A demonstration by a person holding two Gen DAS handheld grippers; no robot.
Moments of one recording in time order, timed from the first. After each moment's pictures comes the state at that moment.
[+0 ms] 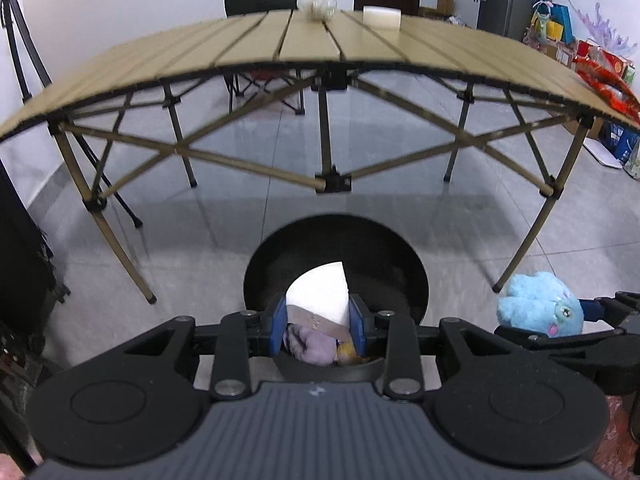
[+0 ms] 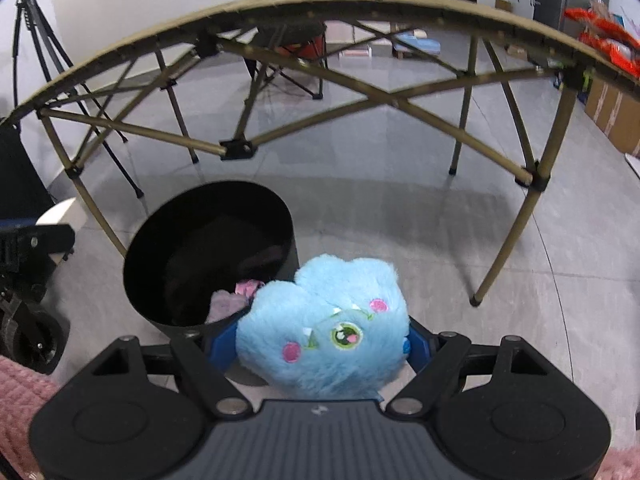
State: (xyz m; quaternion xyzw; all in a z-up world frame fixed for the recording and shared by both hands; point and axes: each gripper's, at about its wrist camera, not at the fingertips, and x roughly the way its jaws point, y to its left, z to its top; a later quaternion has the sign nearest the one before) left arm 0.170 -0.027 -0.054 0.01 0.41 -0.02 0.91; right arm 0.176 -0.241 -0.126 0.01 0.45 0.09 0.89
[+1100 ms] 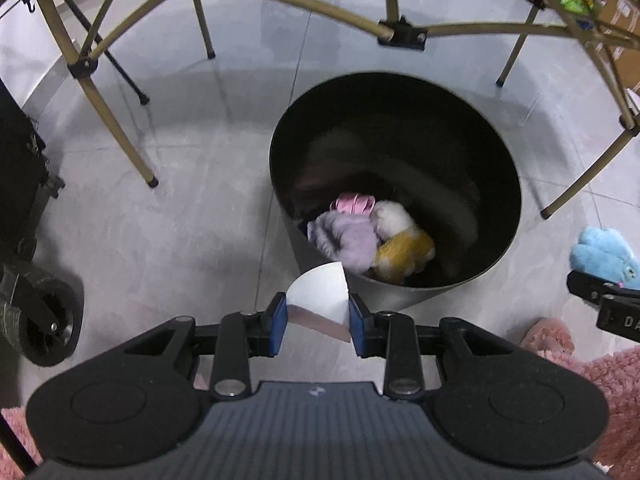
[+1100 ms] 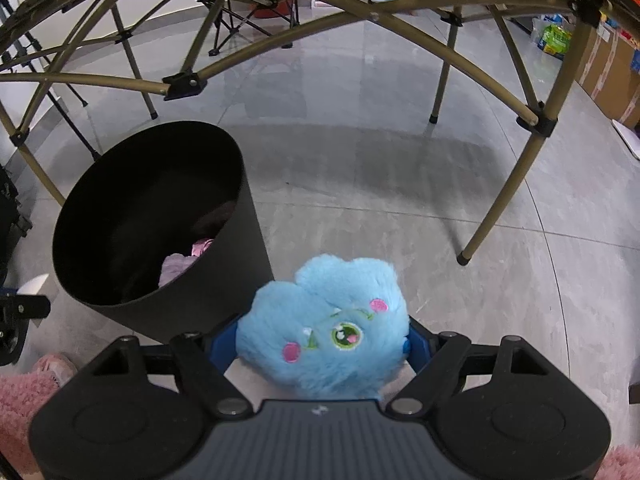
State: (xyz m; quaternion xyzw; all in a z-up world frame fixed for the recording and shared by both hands) left arm 0.213 0.012 -0.152 -0.01 0.57 0.03 0.82; right arm 0.209 -0.240 -0.184 0.00 0.51 0.04 0.86
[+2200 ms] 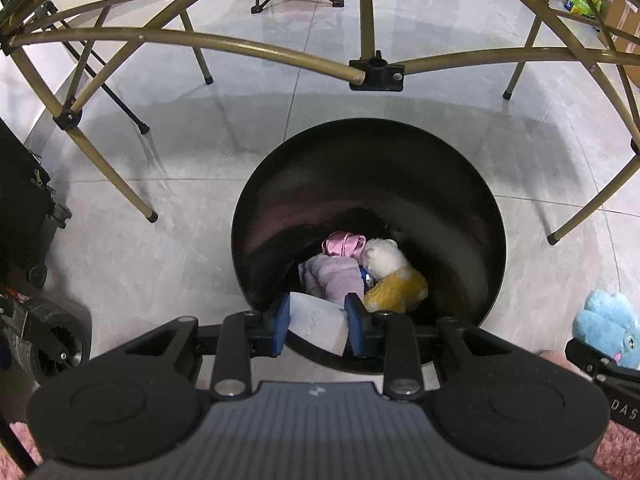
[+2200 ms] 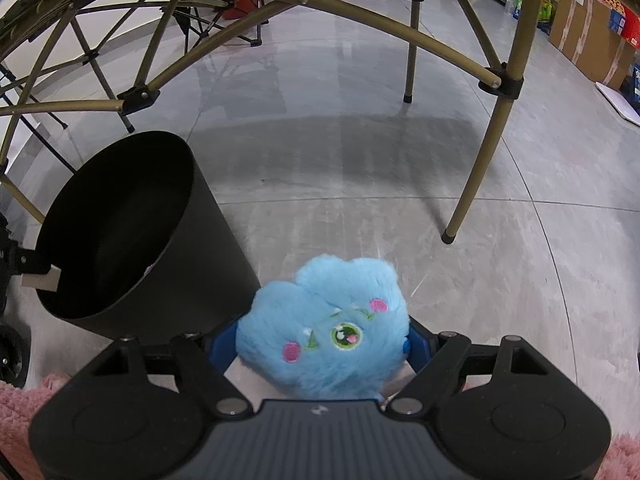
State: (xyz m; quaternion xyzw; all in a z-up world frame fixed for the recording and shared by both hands) left arm 0.263 -0.033 -0.137 0.01 0.55 0.05 0.83; right arm 0.211 -0.274 -0.195 0.04 0.52 0.02 0.85
